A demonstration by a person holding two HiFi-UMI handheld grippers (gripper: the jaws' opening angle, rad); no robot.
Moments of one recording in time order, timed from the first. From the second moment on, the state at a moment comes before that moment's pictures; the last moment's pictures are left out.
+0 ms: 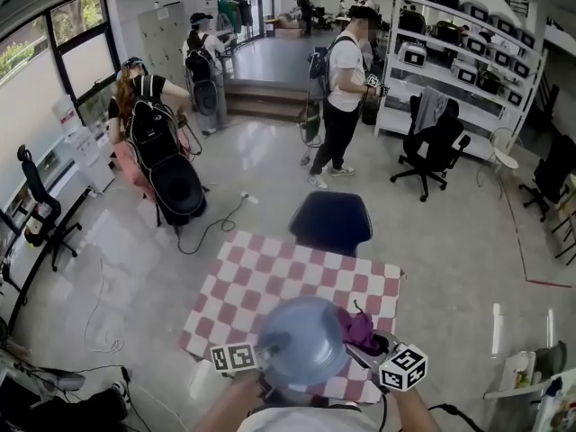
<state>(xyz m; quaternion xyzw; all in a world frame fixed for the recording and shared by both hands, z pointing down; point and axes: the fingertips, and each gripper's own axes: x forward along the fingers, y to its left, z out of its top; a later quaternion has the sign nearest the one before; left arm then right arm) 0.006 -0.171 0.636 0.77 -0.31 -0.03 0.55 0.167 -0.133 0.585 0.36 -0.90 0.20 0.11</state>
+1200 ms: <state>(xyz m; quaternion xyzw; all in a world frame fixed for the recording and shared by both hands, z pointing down) -0.004 -0.151 0.620 0.81 -0.31 0.04 0.50 0.103 -0.145 0.633 0.32 -0.84 0.05 0.43</state>
